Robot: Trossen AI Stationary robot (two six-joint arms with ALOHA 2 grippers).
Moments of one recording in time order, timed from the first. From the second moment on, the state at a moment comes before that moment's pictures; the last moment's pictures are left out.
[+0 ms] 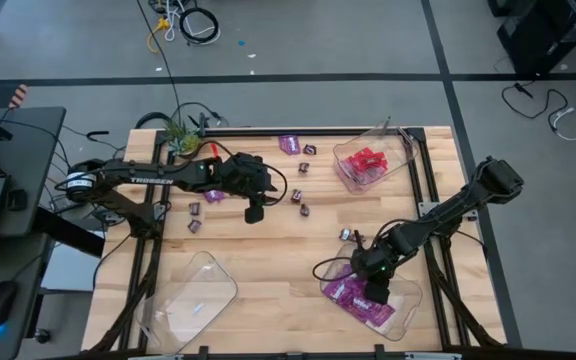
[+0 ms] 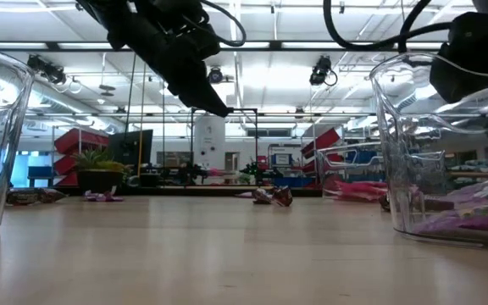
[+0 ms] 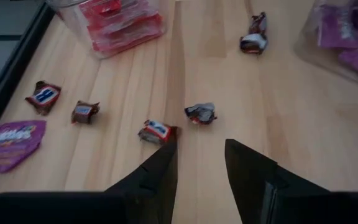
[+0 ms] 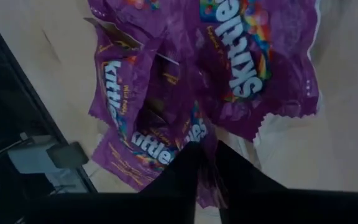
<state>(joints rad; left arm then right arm) 0.21 1.42 0.93 -0.18 0.07 0.14 0.49 1.48 0.83 -0.67 -0.34 0.94</state>
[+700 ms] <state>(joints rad) 0.41 1.56 0.93 -0.06 0.10 0.02 0.51 1.40 1.04 -0.77 -0.19 0.87</state>
